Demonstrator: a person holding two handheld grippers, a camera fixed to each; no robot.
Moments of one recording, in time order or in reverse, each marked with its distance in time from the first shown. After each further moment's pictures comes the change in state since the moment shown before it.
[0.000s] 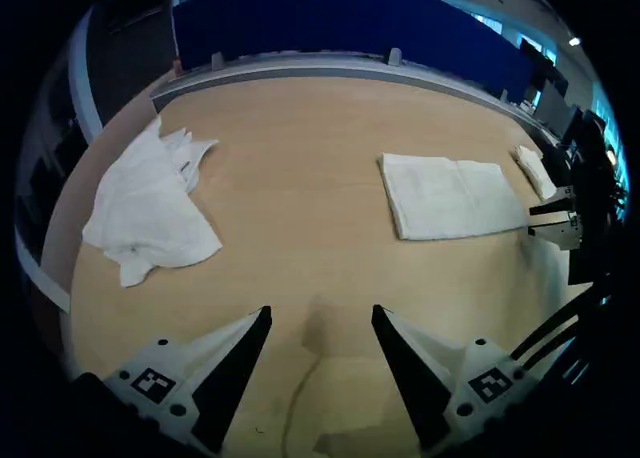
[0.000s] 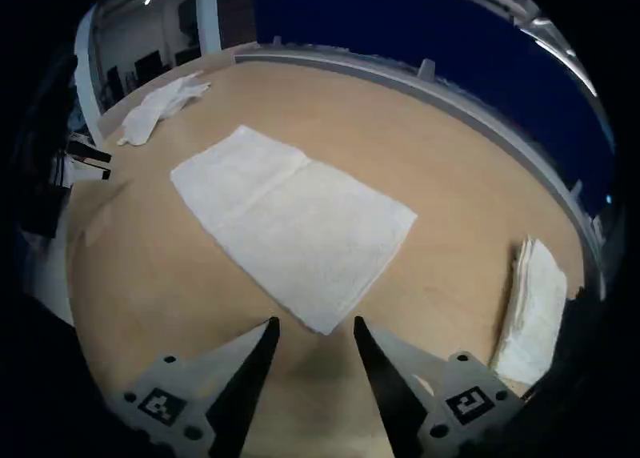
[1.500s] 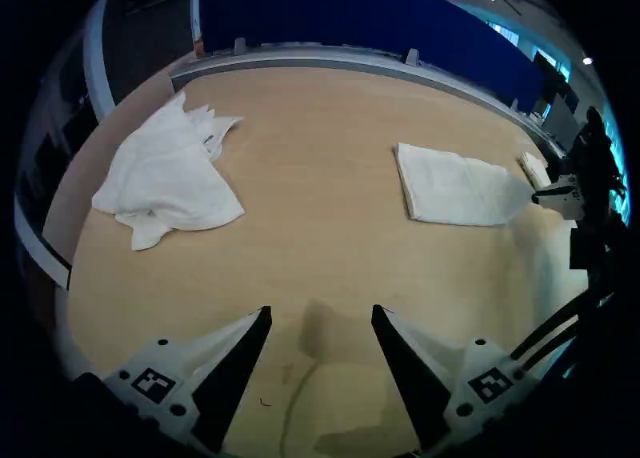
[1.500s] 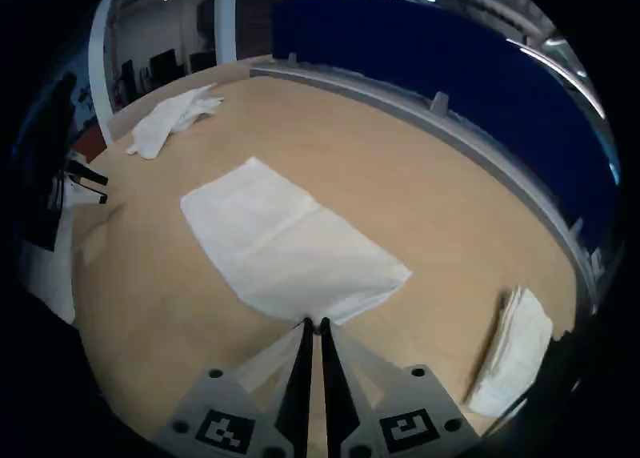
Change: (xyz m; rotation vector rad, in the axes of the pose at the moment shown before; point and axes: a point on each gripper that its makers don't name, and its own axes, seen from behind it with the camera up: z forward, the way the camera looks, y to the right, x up) left arm -0.027 -0.013 -0.017 0.013 -0.022 -0.075; right arm 0.062 0.002 -0.010 0.004 0.074 -0.082
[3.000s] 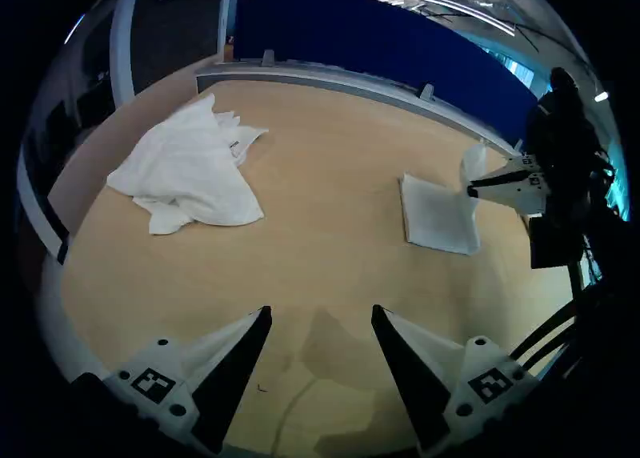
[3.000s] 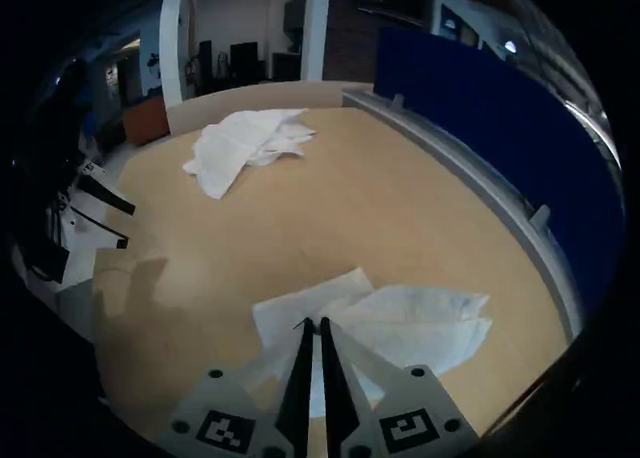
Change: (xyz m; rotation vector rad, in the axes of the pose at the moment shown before) left arm 0.003 -0.009 -0.027 -0.013 0.087 -0.135; right arm 0.138 -0.130 0.073 0.227 0.069 -0.272
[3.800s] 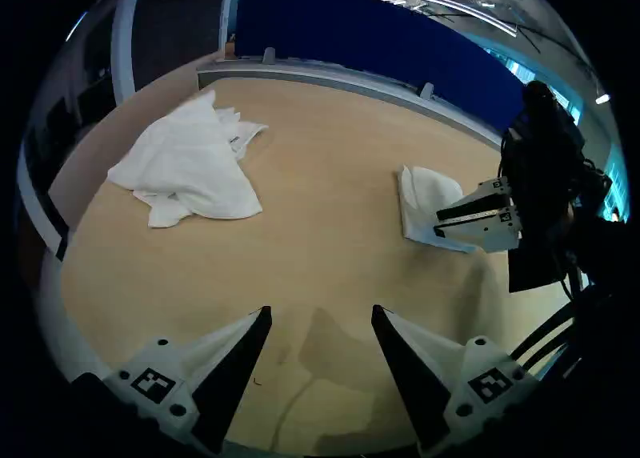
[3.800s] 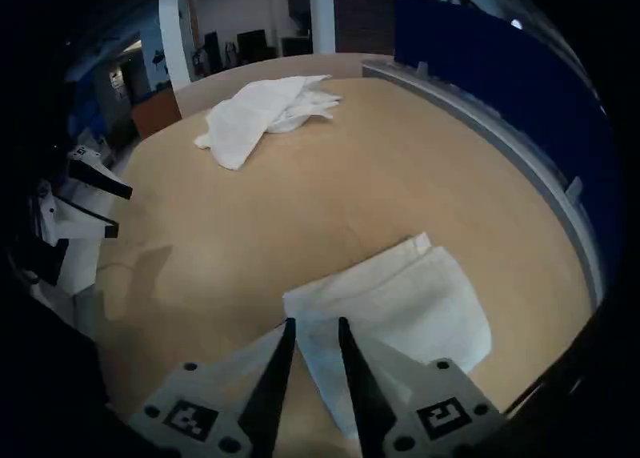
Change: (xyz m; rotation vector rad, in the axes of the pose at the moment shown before) left arm -0.005 0.001 0.001 0.000 -0.006 -0.008; right arm -0.030 -0.036 0.045 0.092 -0.067 0.049
